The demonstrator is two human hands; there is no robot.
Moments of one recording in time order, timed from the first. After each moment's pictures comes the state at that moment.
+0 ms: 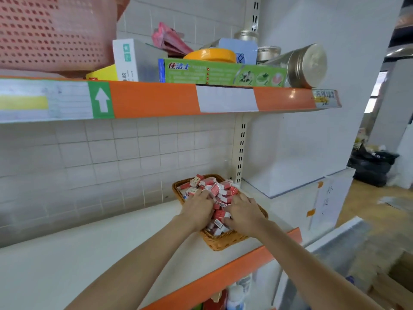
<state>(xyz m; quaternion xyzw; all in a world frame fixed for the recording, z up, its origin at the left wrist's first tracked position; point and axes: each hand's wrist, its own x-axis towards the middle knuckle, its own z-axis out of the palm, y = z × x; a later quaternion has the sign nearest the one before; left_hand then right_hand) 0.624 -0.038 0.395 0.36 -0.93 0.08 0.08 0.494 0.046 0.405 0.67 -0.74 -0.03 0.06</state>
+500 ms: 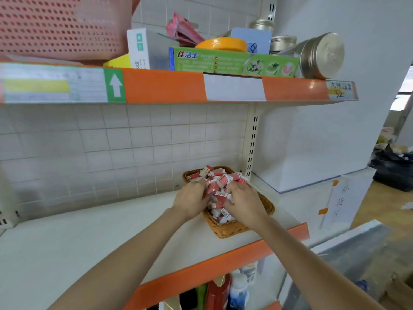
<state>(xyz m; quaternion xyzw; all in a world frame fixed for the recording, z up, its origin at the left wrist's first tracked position) 0.657 -0.022 0.401 0.44 -0.86 -0.05 0.25 0.510 0.051 0.406 0.68 -0.70 0.19 0.09</state>
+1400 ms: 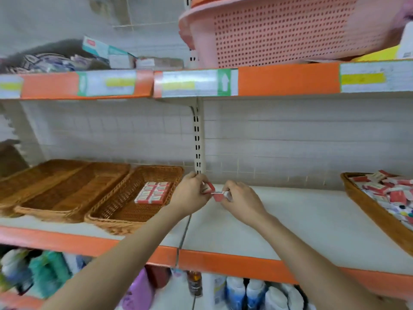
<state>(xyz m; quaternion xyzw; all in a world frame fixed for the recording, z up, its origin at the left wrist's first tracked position) 1.058 0.054 0.410 0.63 -0.72 0.01 0.29 0.896 0.049 0.411 0.82 -0.50 0.26 -0.08</state>
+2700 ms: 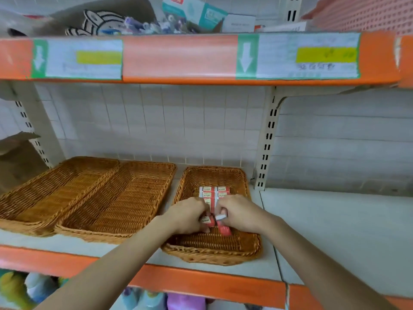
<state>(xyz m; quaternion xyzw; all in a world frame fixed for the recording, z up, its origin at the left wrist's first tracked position) 1.294 0.024 0.372 0.56 -0.83 -0.04 0.02 1.121 0.012 0.392 0.89 -0.43 0.07 -0.13</state>
